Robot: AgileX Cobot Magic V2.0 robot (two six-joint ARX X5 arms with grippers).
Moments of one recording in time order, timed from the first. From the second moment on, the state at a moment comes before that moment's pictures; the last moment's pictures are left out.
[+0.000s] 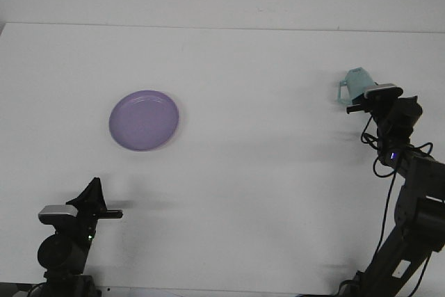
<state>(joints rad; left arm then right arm) 0.01 0.00 0.03 0.04 0.03 -0.20 -0.31 1.93 1.11 0.65 -0.29 -0.25</state>
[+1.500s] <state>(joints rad) 0.01 0.00 0.10 0.12 0.03 -0.20 0.67 1.61 1.38 -1.14 -0.04 0.05</state>
